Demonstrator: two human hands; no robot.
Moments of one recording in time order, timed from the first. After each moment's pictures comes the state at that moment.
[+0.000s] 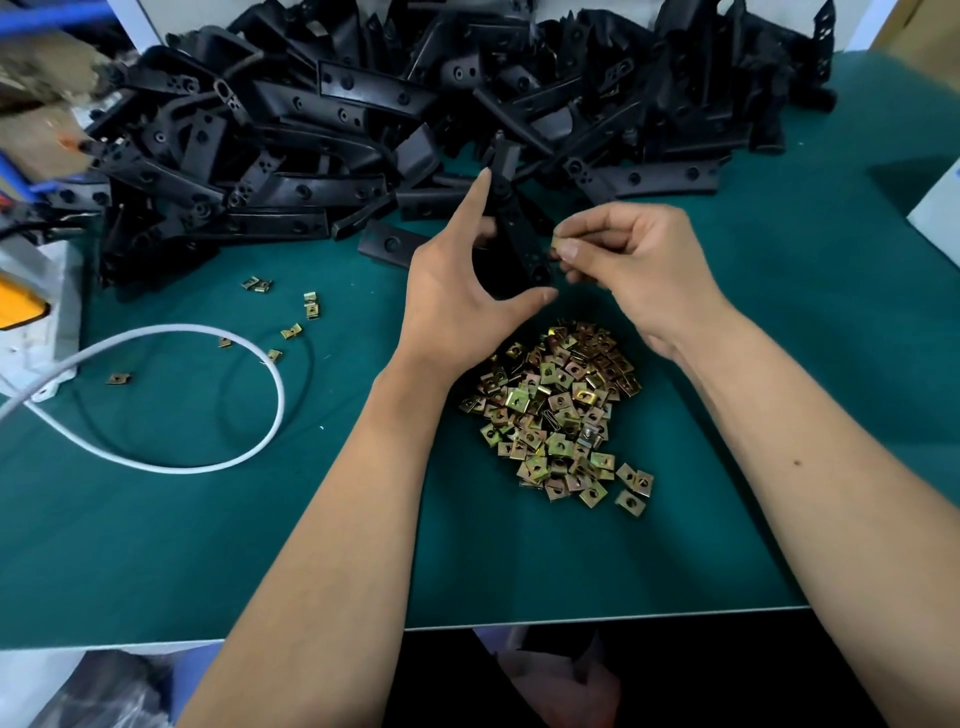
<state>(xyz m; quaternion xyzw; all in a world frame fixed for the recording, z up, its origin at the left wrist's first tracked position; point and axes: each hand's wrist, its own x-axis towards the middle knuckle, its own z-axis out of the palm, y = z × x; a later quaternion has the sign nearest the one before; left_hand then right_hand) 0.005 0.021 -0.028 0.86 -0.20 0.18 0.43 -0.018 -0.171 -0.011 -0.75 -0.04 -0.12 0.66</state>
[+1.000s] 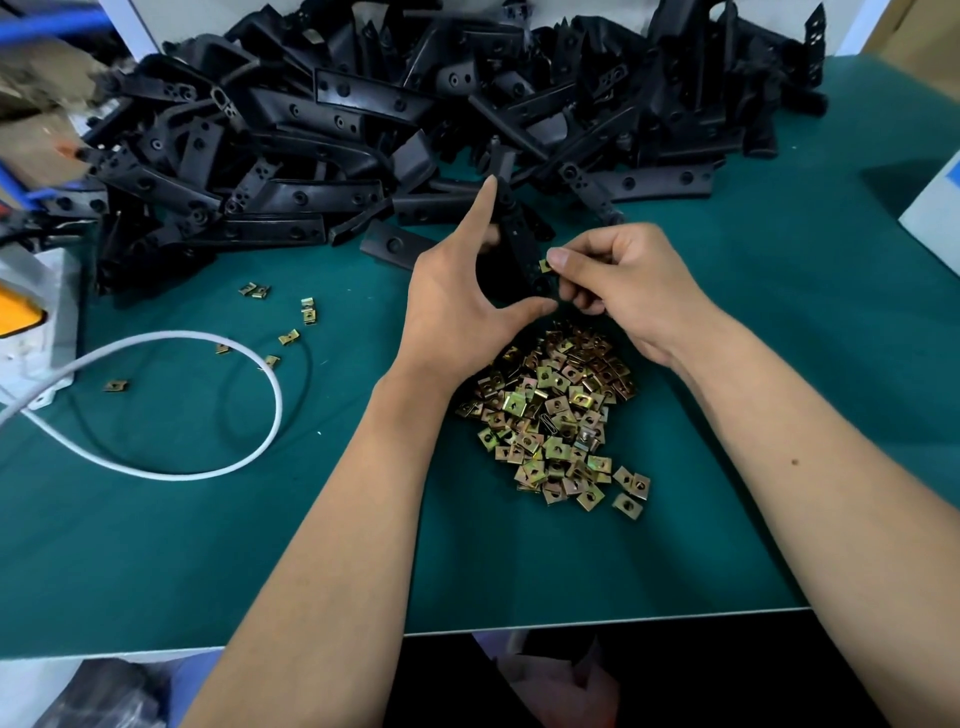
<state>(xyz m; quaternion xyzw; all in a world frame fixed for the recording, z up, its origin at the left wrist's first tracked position) 0.002 0.017 -0.028 0.87 -0.21 0.17 0.42 -0.018 -0.169 -0.014 -0.77 -0.01 -0.05 0.63</state>
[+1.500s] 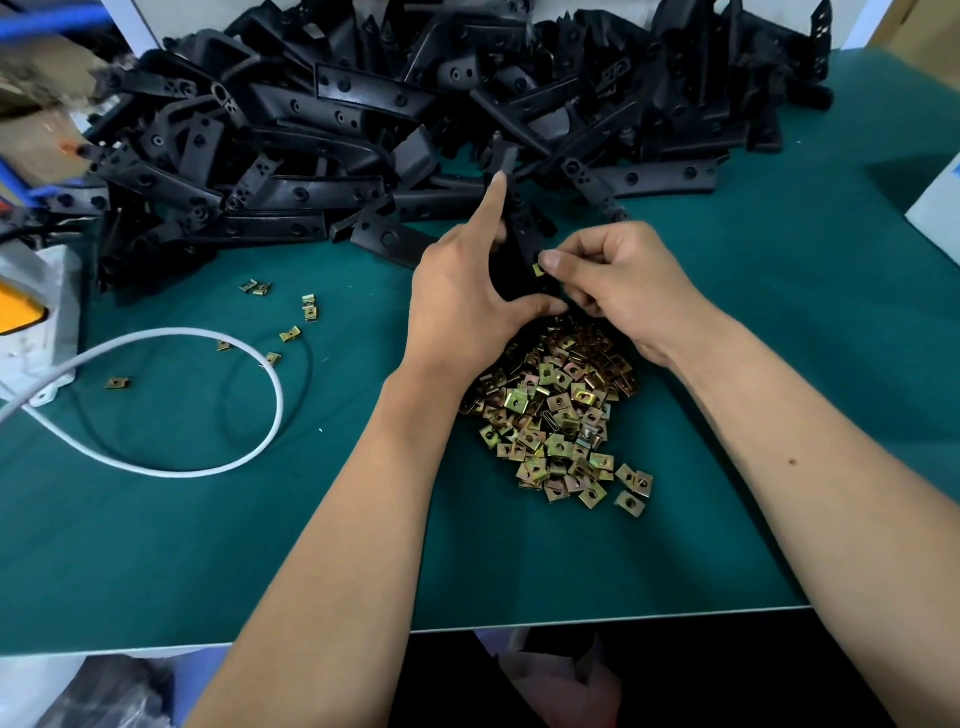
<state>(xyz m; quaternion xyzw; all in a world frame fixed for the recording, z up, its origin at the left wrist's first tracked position) 0.001 0.010 -0.023 0.89 -0.19 0.18 0.38 -0.021 -0.161 -0.011 -0.78 -0.02 -0.04 0.62</state>
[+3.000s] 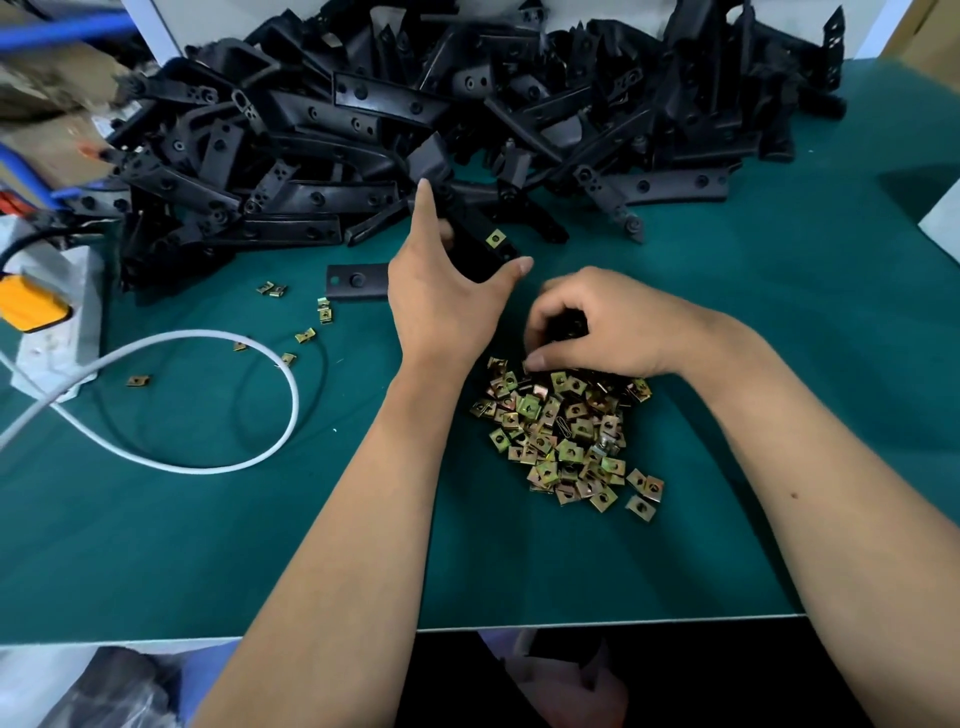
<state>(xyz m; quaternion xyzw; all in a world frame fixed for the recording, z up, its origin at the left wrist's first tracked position) 0.009 0.019 -0.024 0.86 0.00 0.22 0.46 -0.030 -0.156 0.006 -0.92 -0.24 0.09 0.29</state>
